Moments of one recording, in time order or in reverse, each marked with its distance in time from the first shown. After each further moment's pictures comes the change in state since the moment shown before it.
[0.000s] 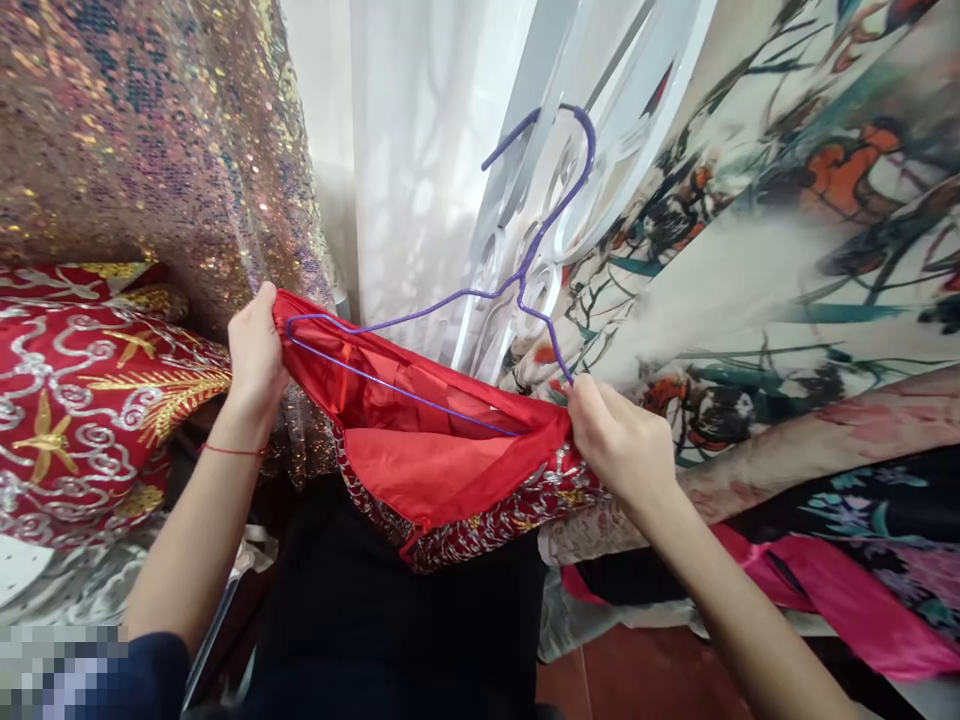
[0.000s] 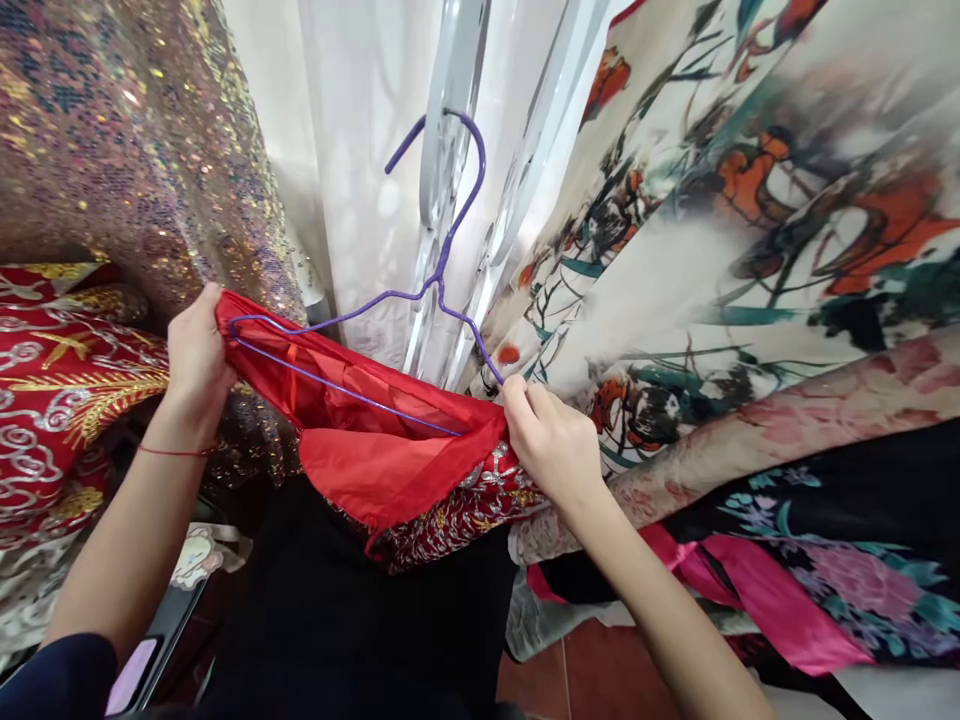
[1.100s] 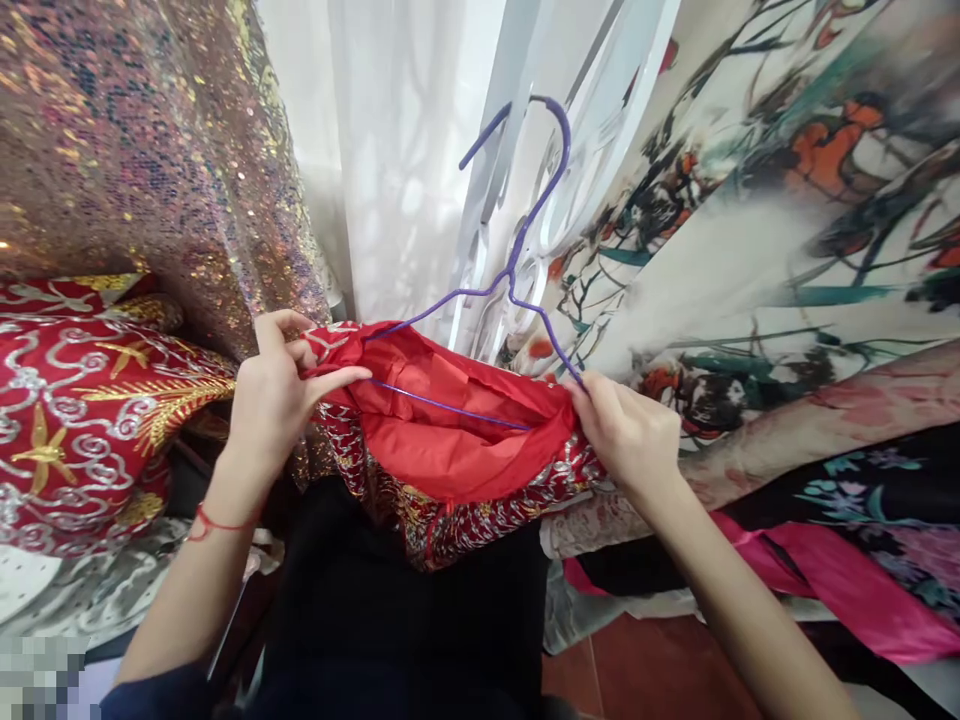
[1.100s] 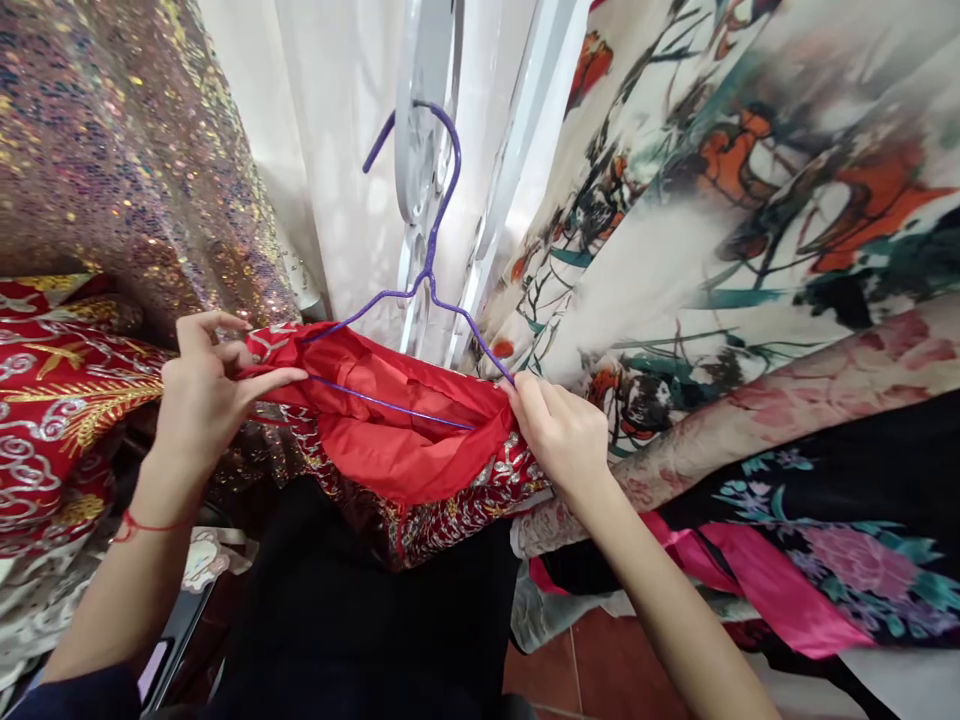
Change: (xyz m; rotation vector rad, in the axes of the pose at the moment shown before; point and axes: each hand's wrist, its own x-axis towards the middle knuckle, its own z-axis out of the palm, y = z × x) left_hand -0.073 0.068 -0.014 0.636 -0.333 0.374; right_hand -0.013 0.015 0.012 0.040 0.113 0.043
